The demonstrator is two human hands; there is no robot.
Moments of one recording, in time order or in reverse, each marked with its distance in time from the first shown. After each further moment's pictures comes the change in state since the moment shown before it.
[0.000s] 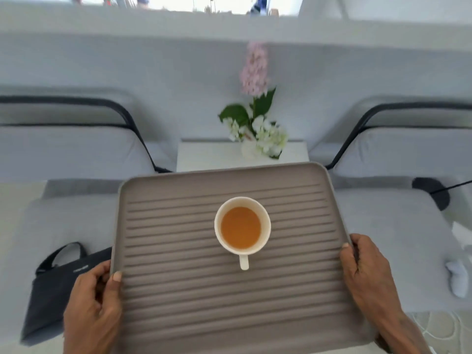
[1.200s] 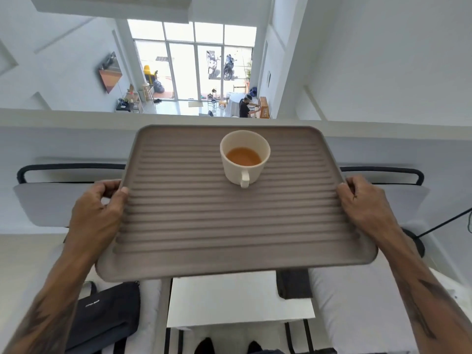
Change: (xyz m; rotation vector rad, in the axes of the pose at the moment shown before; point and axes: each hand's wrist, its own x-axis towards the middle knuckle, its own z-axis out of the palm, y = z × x) left_hand 0.029 0.233 -0.118 -0.095 0.015 0.346; right_hand 0.043 -0.140 -0.193 -0.051 0.151 -0.144
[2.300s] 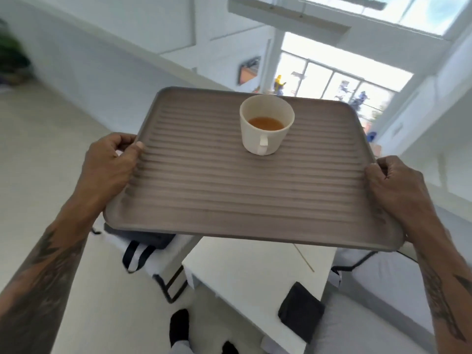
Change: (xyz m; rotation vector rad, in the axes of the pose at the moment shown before) left_hand -0.152 0.014 -0.078 0.113 0.507 -0.201; right_hand 0.030 -0.084 -0.019 0.069 -0.187 -0.510
